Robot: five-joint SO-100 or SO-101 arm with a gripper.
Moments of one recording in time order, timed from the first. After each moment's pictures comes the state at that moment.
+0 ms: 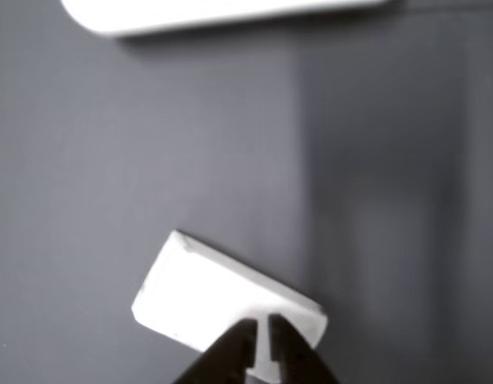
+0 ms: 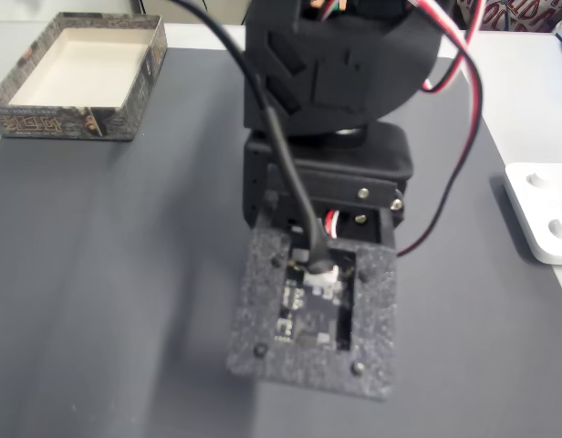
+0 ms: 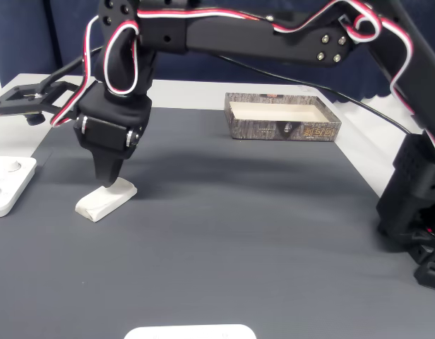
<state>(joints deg) 20.1 37.6 34.5 82.9 6.4</state>
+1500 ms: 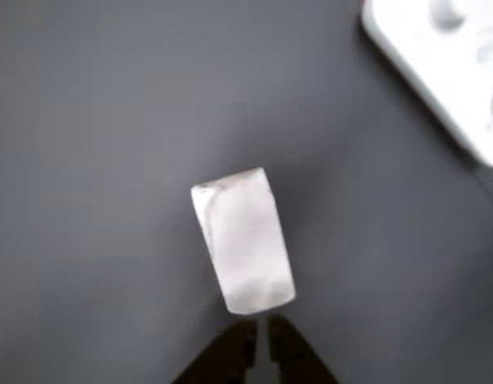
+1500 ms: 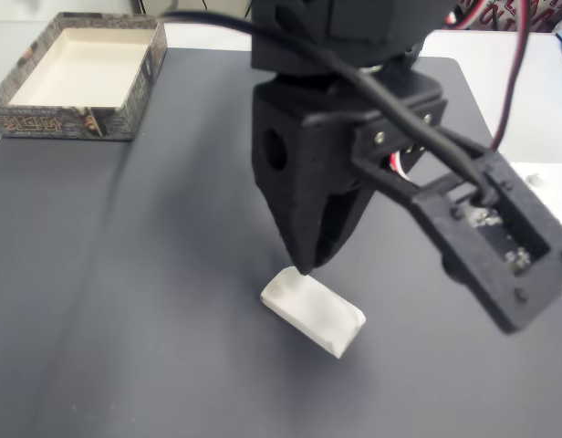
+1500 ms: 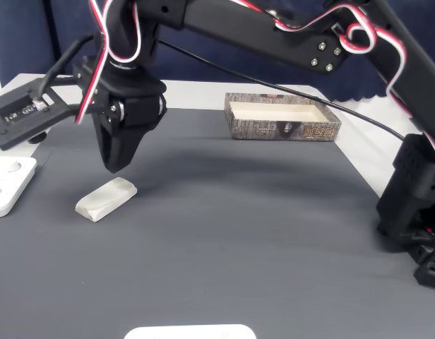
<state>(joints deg) 19.8 35.5 19.7 98.9 53.7</state>
